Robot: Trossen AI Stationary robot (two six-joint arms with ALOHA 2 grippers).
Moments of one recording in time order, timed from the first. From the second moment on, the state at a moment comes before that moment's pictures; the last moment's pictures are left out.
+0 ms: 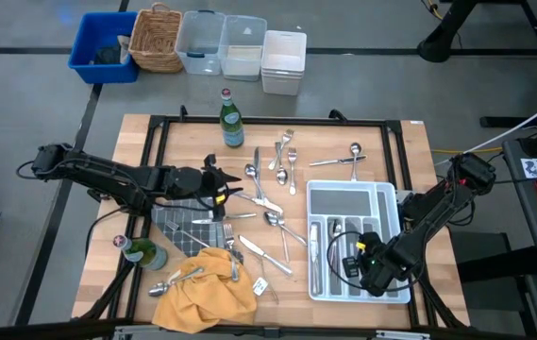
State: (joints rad) left arm -0.10 1.07 0.61 0.03 -0.40 -0.03; right arm 0.87 1.47 0.83 -0.76 0.08 2.24
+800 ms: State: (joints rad) left arm -0.10 1.07 0.61 -0.27 -0.12 -0.30; right arm 0.87 1.47 0.94 -0.84 0.07 2.20
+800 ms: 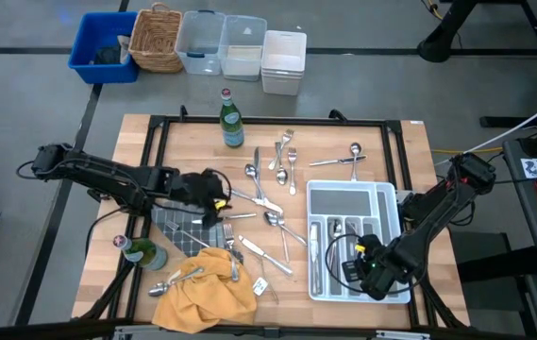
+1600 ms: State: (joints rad) left arm -0.10 1.39 0.61 -0.30 0.17 -0.37; right arm 0.87 1.47 1.04 -0.92 0.39 2.16
